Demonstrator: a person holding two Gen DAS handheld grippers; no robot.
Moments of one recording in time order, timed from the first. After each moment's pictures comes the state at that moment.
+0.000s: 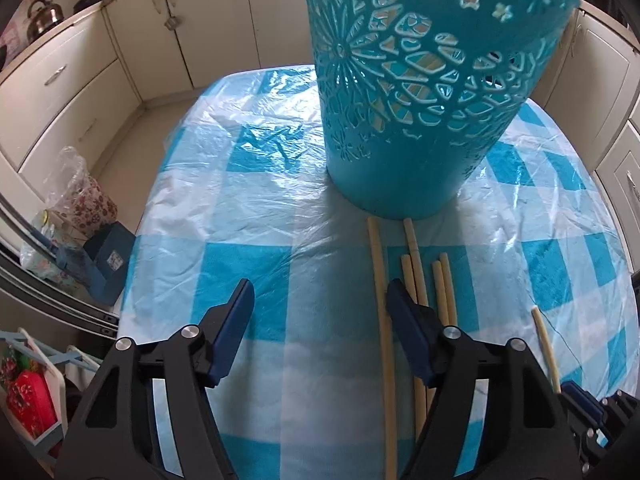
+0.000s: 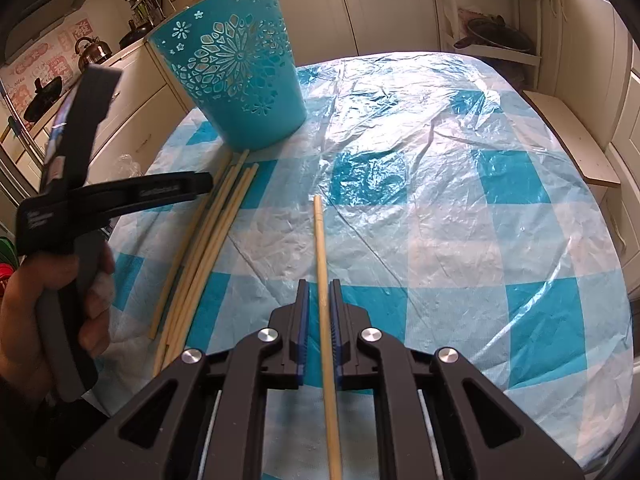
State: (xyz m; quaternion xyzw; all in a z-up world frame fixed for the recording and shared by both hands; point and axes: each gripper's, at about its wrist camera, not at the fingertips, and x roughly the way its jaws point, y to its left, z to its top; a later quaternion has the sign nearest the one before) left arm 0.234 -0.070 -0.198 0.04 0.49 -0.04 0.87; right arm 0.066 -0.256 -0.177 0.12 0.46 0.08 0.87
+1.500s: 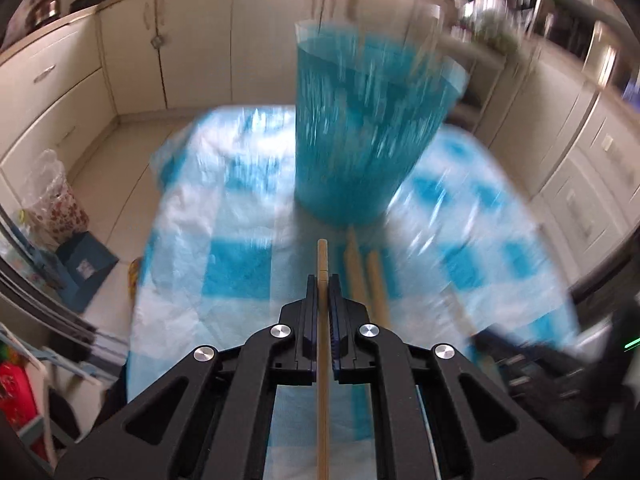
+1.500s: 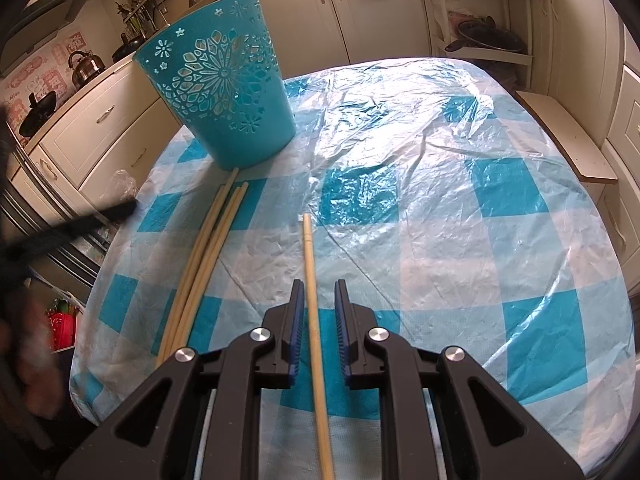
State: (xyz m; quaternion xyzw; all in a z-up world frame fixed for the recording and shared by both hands) left arm 0.169 -0.041 -0.124 -0.04 0.42 -0.12 0.90; right arm 0.072 -0.258 -0.174 0.14 0.45 0.06 0.88
